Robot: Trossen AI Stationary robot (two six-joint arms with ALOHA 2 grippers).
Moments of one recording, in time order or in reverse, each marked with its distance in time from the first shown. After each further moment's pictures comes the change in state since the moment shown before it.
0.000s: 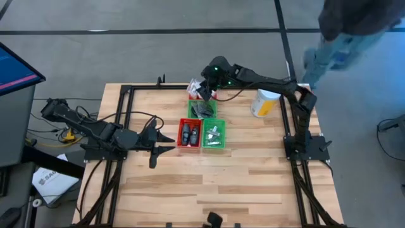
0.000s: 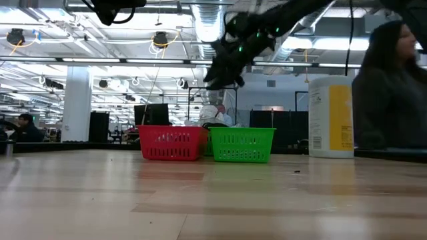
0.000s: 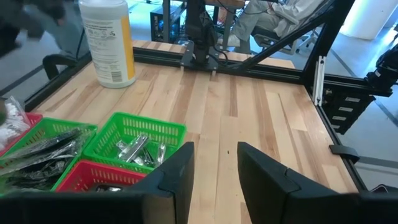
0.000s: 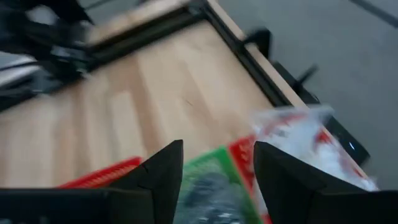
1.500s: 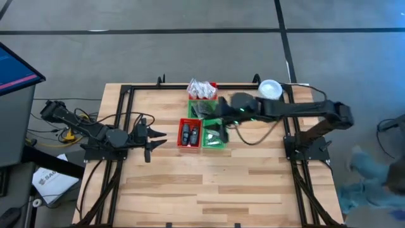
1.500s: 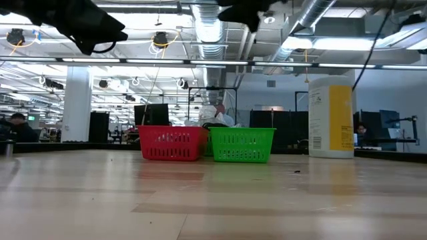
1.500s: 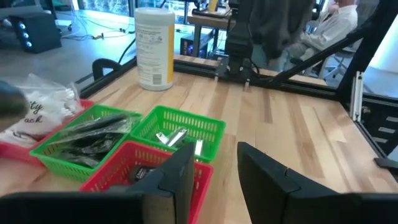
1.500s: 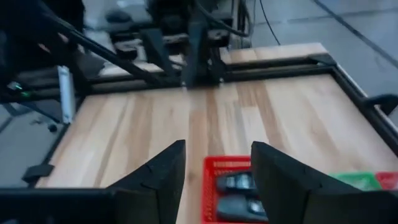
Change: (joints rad) left arm -0.002 -0.273 -0.330 0.166 -0.146 0.018; right arm 0.442 -0.452 -0.365 0.158 0.137 -0.021
